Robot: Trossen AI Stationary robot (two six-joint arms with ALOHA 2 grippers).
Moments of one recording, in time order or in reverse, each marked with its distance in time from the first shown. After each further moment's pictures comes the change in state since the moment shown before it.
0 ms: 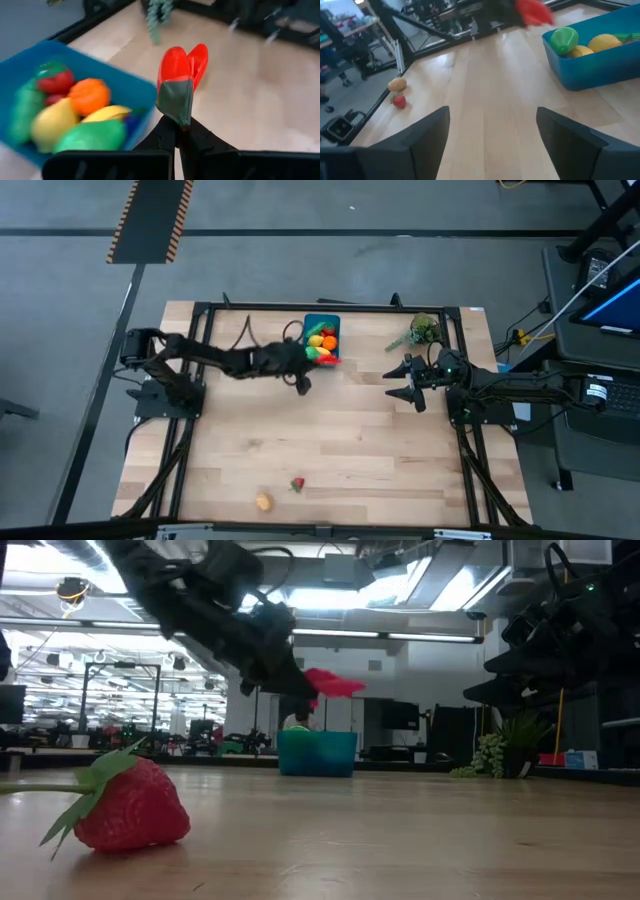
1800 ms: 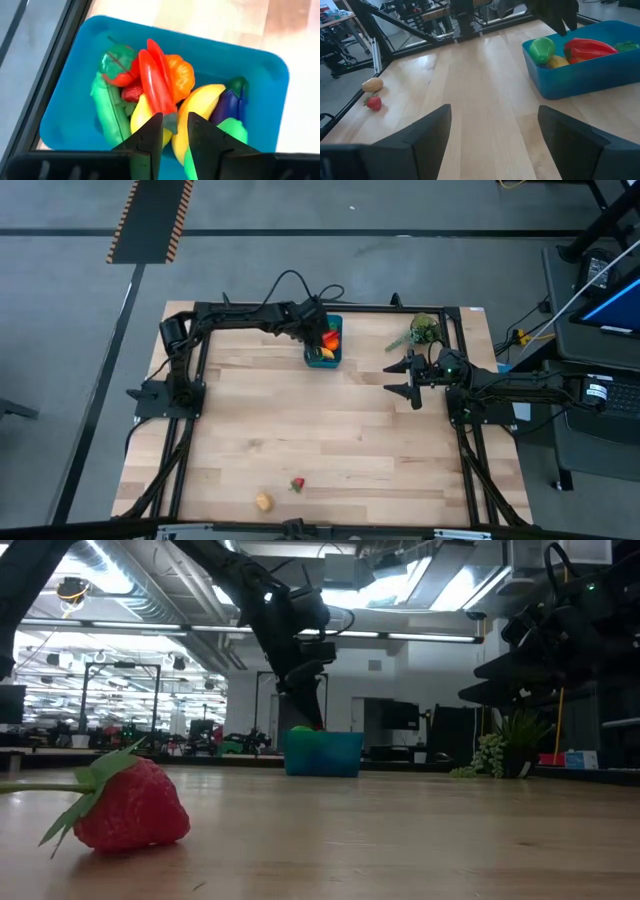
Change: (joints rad) left arm 0.280 0.320 0.685 -0.891 0.161 0.421; right arm 0.000 0.000 0.000 0.007 0.105 -0.064
